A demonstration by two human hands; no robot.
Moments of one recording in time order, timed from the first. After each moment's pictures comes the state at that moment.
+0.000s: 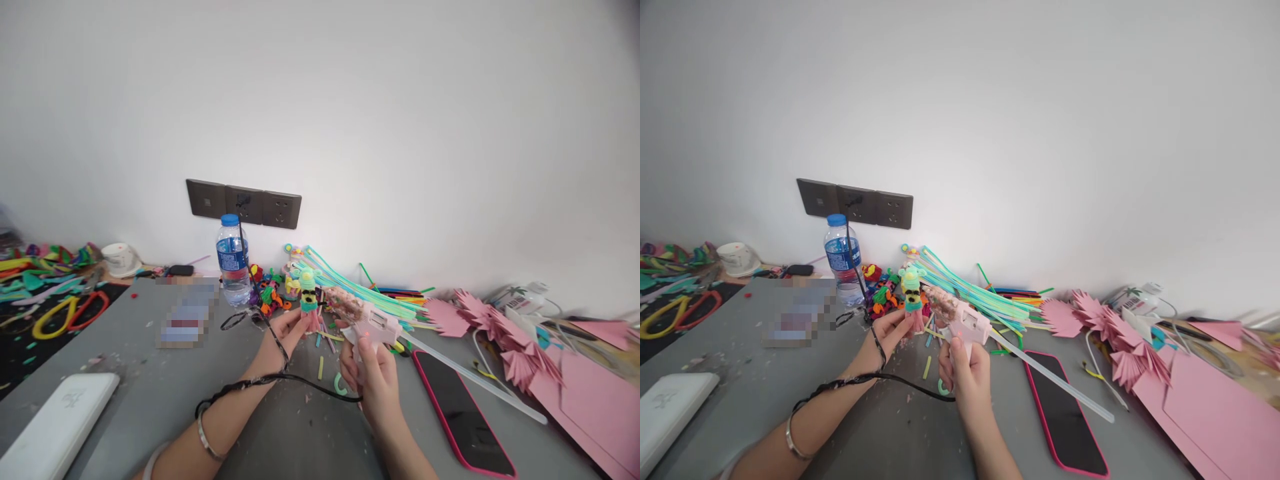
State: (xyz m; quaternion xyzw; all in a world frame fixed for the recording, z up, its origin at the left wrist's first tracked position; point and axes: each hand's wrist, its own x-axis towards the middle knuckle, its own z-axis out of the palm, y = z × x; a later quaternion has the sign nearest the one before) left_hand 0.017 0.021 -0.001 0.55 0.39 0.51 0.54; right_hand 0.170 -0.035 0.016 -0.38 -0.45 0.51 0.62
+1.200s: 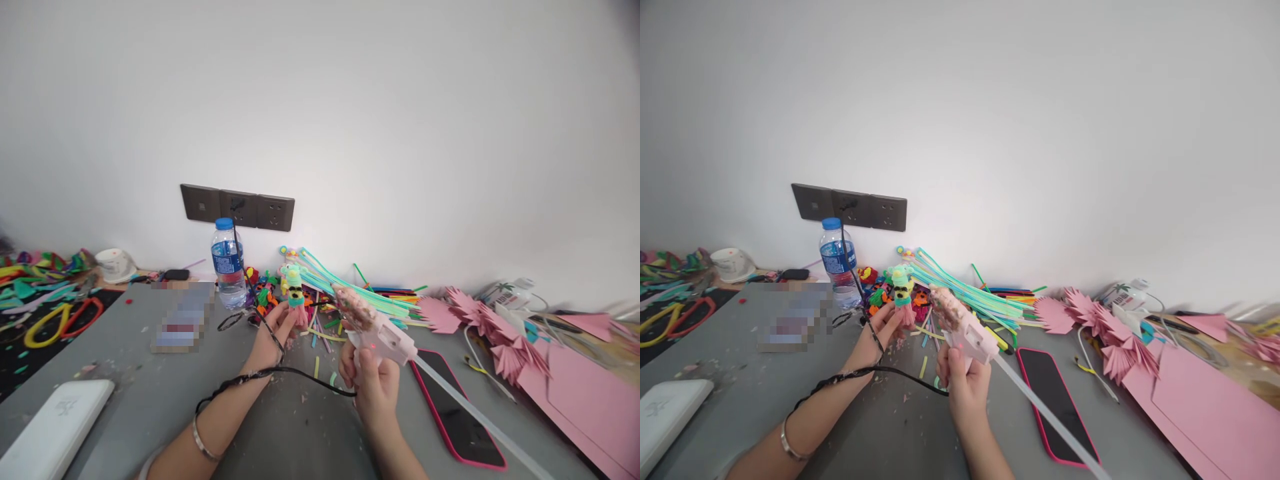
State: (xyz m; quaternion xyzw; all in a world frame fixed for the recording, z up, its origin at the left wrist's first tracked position) left_hand 0.018 0.028 -0.002 0.44 0.42 0.54 0.57; right_hand 0.165 -0.040 0.012 -0.38 -0.47 0.40 0.68
